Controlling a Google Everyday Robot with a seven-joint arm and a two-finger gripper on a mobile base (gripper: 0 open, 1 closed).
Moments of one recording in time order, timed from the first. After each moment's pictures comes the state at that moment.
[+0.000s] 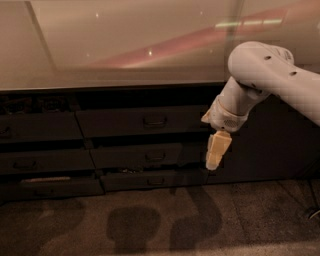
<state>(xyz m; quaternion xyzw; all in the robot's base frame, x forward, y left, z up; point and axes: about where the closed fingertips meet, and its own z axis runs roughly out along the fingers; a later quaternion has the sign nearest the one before) 0.538 -0.154 0.748 -0.66 0.74 0.09 0.11</state>
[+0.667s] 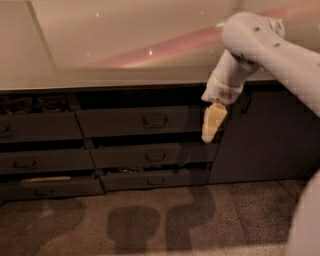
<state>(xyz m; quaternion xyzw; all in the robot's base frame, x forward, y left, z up) 0.603 -0.159 0.777 -0.64 0.76 0.08 0.10</state>
